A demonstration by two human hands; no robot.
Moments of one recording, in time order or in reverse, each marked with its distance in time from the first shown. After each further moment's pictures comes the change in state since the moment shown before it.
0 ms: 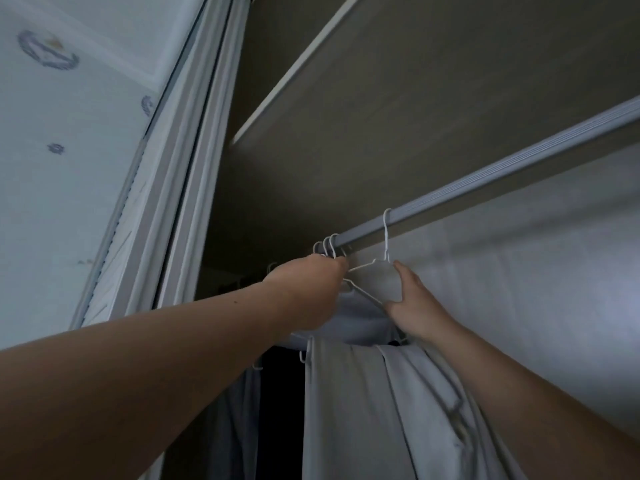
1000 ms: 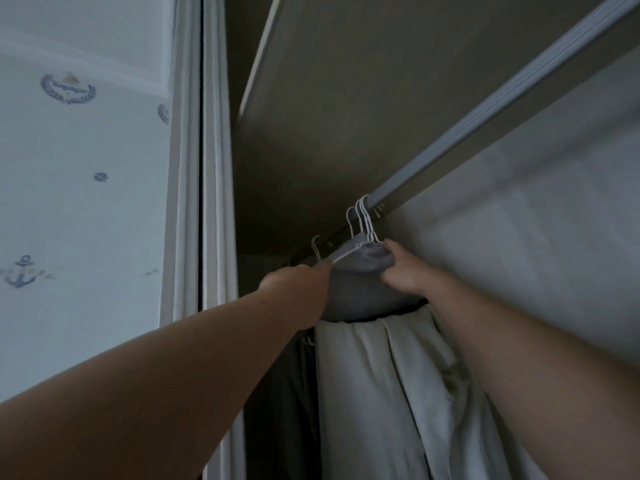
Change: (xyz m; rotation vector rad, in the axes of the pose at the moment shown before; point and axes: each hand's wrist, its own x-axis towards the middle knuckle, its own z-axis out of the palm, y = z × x) left_hand -0.013 -0.070 0.047 0.334 -0.356 -0.253; right_hand 0.065 -0.007 0.115 0.231 -0.243 0.091
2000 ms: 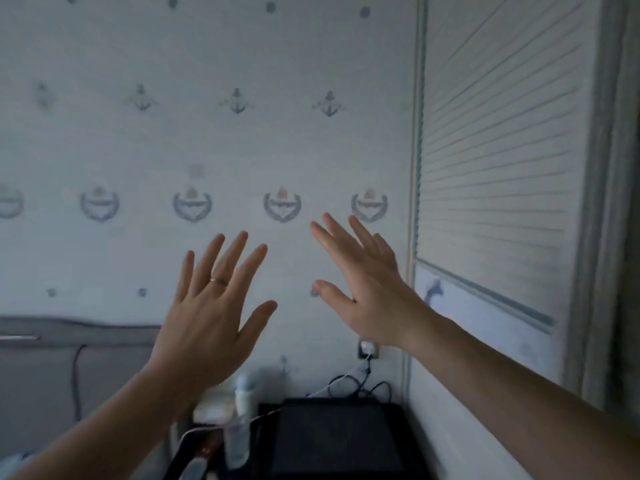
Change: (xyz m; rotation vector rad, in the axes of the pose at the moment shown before) left_hand -0.636 -0.305 0.023 -0.011 0.203 -0.362; right_hand -0.503 -0.371 0.292 0.127 -0.410 -0.833
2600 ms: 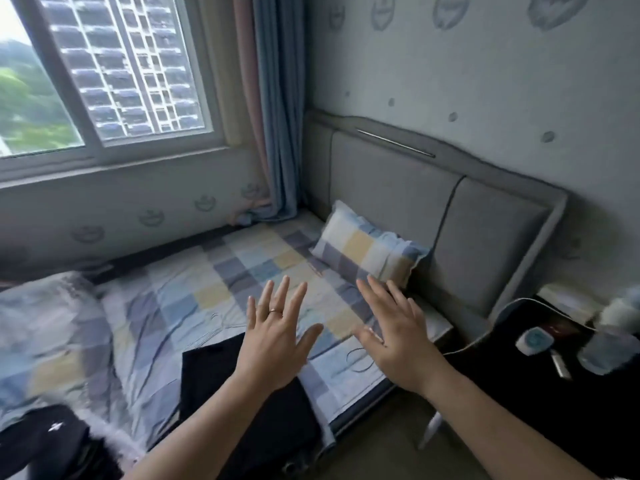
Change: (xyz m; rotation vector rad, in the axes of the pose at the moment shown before) left_hand -0.510 -0.225 -0.153 0.397 -0.468 -1.097; right_hand -0.059 -0.445 0.391 0.716 -0.684 -0.353
